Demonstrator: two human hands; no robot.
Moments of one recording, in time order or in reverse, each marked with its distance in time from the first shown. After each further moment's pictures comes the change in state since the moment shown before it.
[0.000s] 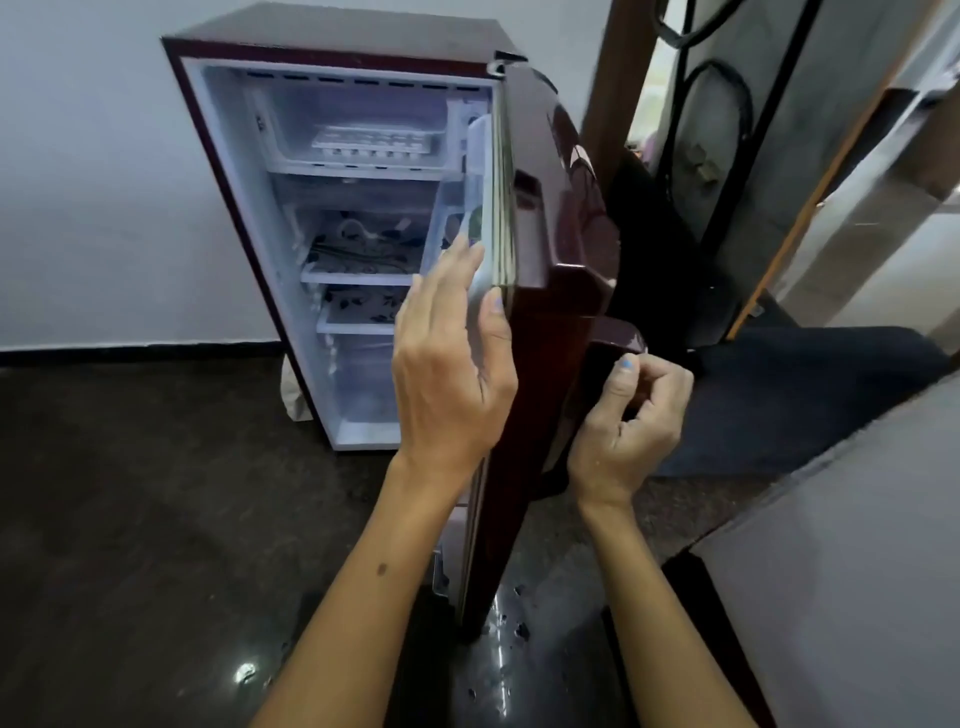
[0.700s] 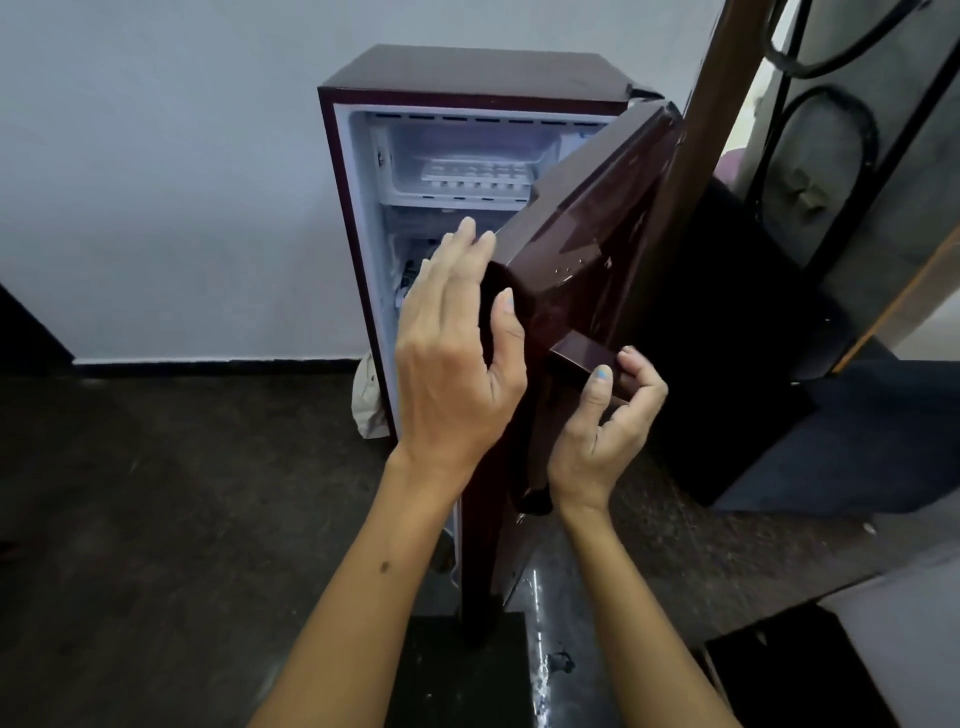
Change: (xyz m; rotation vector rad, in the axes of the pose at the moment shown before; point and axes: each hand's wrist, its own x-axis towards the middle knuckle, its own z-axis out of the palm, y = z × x) left_hand 0.068 -0.099 -0.127 0.208 0.047 0.143; right_hand -0.102 -0.073 0.146 0.145 -0.056 0.124
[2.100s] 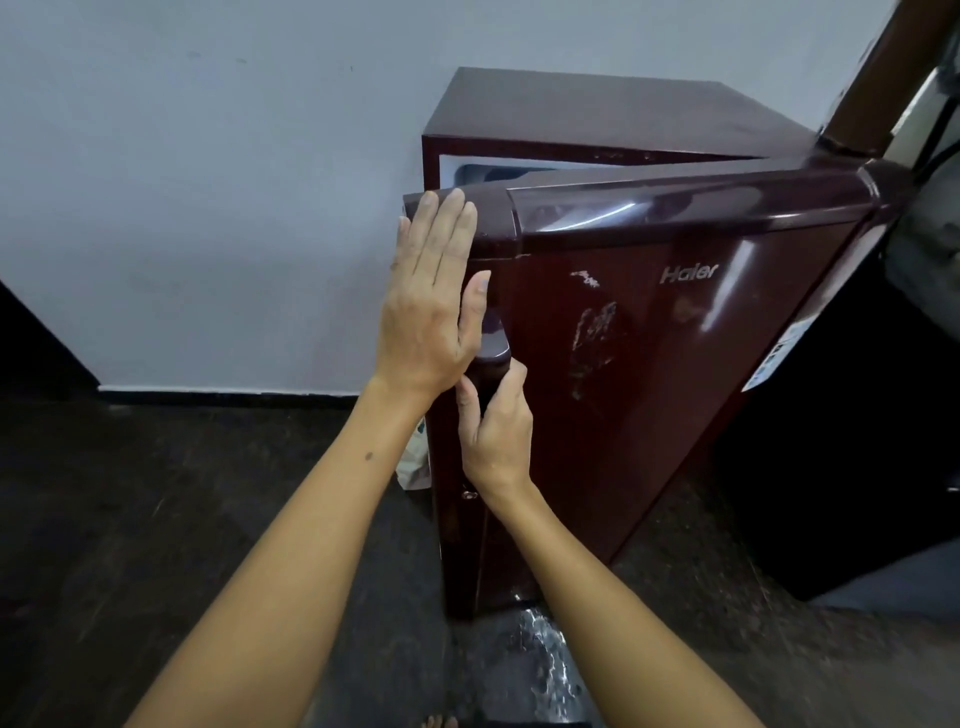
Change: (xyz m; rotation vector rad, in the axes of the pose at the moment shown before) left_hand 0.149 -0.295 0.043 0.245 -0.113 0.200; right_hand -0.040 0.047 0.308 -0.079 -0.567 -0.102
